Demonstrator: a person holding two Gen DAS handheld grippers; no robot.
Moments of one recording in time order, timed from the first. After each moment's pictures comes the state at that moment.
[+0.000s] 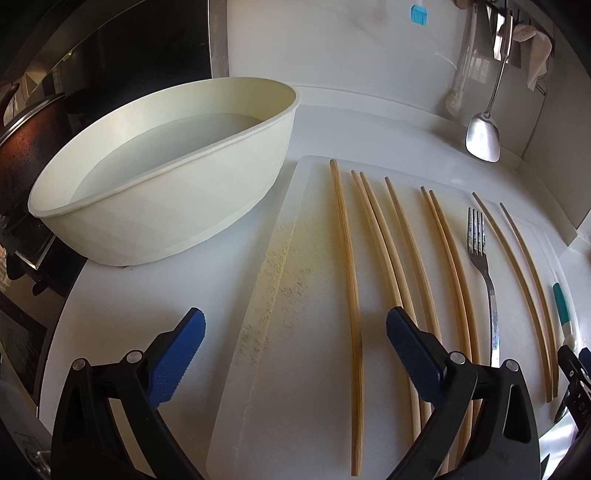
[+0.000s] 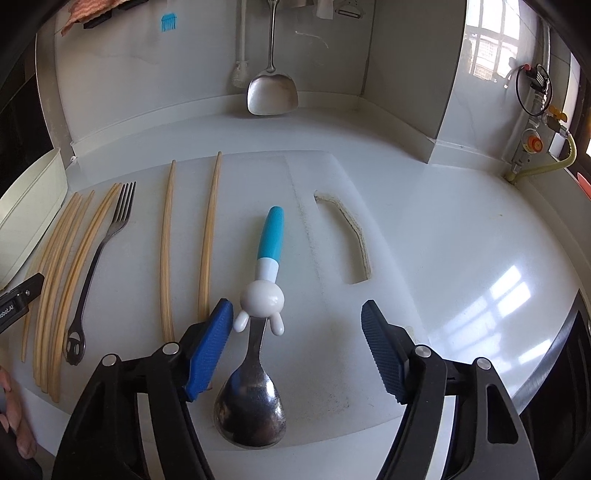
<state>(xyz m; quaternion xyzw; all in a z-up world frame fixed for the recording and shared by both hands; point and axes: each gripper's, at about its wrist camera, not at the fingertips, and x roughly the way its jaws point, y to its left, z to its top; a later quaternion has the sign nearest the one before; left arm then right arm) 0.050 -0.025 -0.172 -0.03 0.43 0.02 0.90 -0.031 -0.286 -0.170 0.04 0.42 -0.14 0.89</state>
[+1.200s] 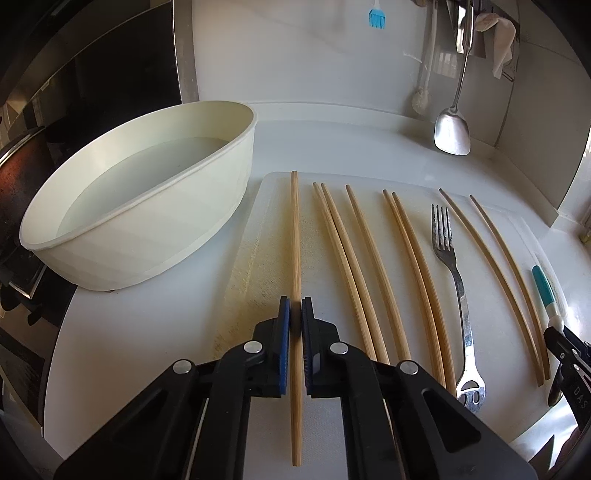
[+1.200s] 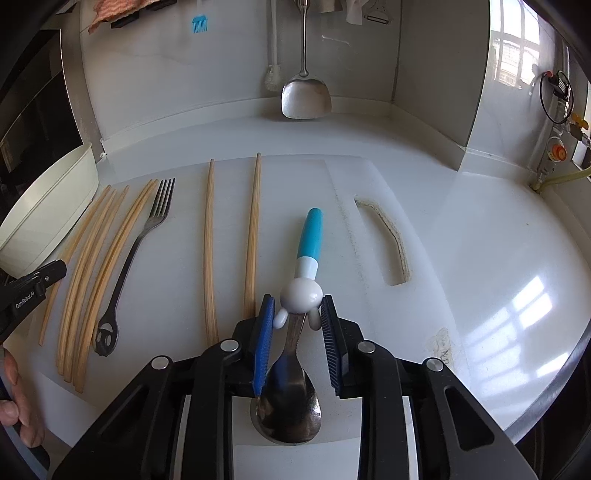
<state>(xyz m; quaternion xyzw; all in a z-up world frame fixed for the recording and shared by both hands) 0.046 -0.036 -0.163 0.00 0.41 -0.03 0.91 -0.033 -0.274 -0.168 0.05 0.42 -0.08 0.90</state>
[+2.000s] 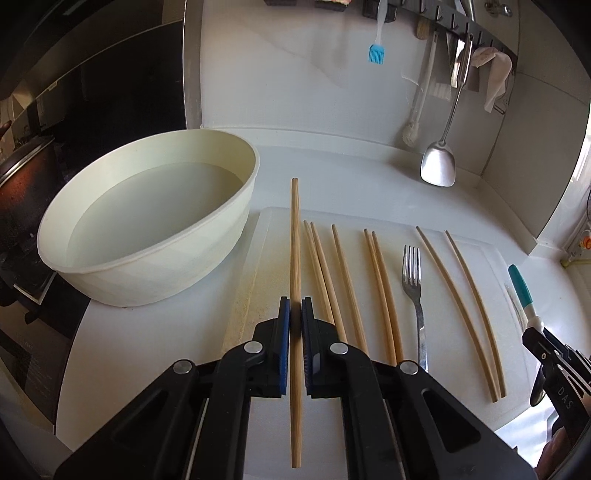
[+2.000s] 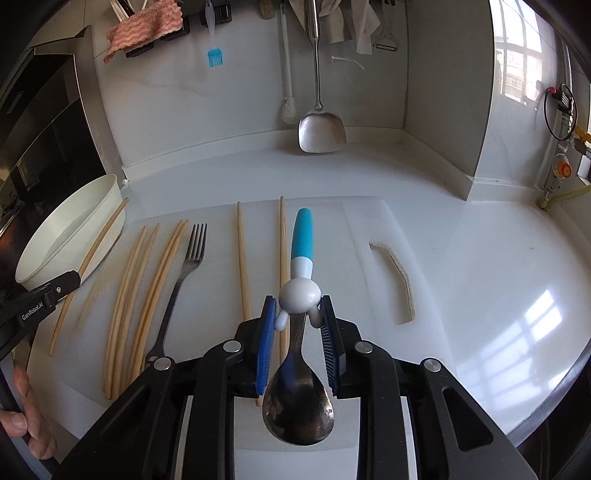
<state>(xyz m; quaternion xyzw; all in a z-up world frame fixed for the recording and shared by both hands) 0.033 -0.031 -0.115 -0.03 0.39 -0.04 0.92 -0.032 -0.266 -0.124 0.06 0.38 -0.05 0.92</state>
